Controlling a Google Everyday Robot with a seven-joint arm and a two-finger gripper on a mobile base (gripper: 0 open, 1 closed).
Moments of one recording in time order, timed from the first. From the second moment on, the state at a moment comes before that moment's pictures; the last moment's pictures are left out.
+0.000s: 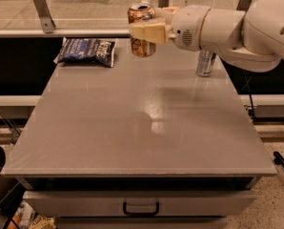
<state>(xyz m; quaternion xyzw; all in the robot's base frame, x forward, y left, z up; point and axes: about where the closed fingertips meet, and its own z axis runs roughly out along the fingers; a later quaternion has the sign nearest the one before) 0.636 -0.029 1.027 -0.39 0.63 0.27 0.62</state>
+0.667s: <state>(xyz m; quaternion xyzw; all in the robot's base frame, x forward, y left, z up) 0.712 -0.026 1.010 -0.32 0.65 0.22 0.65</state>
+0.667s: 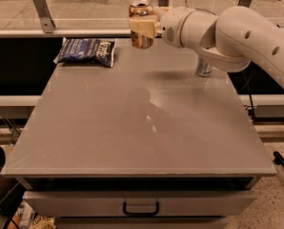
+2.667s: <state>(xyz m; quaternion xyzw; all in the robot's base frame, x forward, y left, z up) 0.831 0.032 0.884 -0.23 0.69 0.22 0.65</state>
